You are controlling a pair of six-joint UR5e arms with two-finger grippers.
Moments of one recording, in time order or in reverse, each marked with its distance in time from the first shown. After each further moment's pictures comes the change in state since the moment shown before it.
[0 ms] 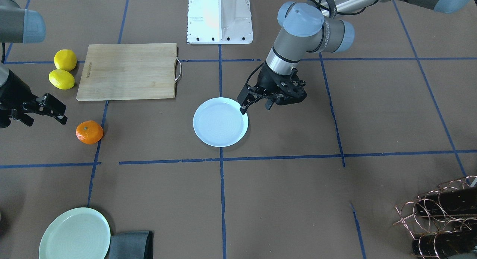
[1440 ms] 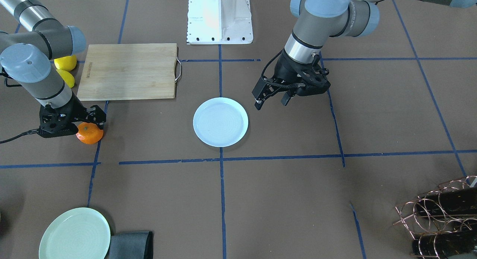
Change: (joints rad) left arm -0.057 0.037 -0.101 0.079 -0.014 0.039; right arm -0.216 0.009 -0.133 0.094 -0.172 -0.009
